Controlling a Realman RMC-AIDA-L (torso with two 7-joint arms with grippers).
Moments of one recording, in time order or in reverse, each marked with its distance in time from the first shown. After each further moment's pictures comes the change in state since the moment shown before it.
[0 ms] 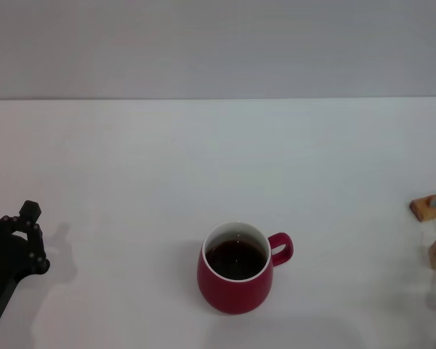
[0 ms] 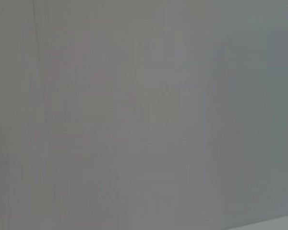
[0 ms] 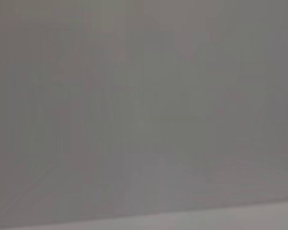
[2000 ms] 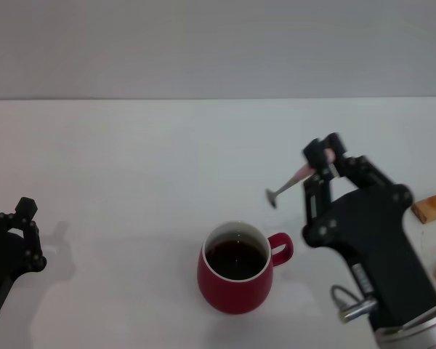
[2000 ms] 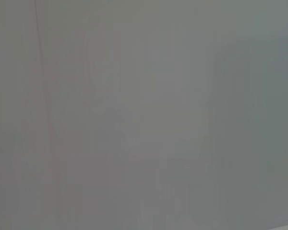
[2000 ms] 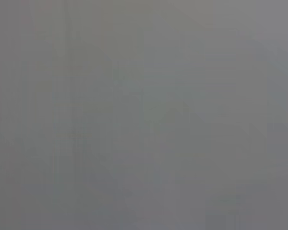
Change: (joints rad) left arm 0.001 0.001 -0.005 0.003 0.000 0.023 0.000; right arm 0.177 -0.094 0.000 0.525 -0.435 -0.030 -0.249
